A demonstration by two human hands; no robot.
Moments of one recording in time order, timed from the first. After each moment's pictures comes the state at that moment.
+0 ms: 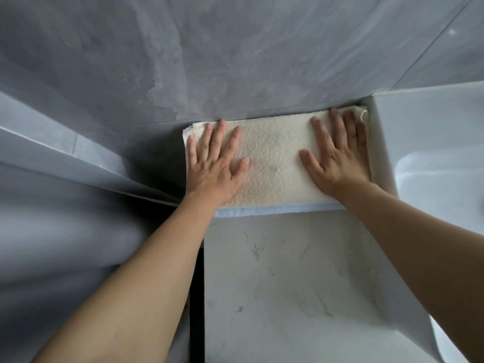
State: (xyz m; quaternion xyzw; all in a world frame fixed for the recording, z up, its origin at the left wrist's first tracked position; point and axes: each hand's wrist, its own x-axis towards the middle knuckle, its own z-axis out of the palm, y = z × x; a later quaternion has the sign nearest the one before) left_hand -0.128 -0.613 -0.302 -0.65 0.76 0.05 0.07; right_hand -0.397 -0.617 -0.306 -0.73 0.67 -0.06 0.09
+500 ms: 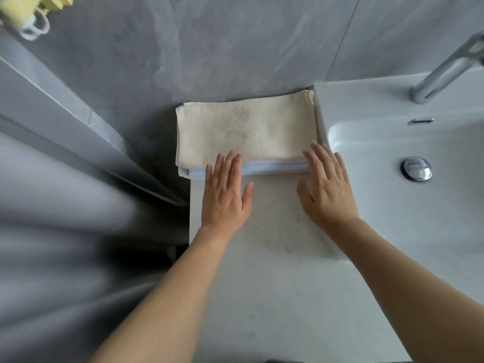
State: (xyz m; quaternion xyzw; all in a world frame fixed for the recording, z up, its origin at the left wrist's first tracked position) left_hand -0.198 -0.432 -0.270 -0.60 0.78 0.04 -0.18; right_hand -0.422 -0.425 -0.234 -0.75 0.63 -0.22 0.04
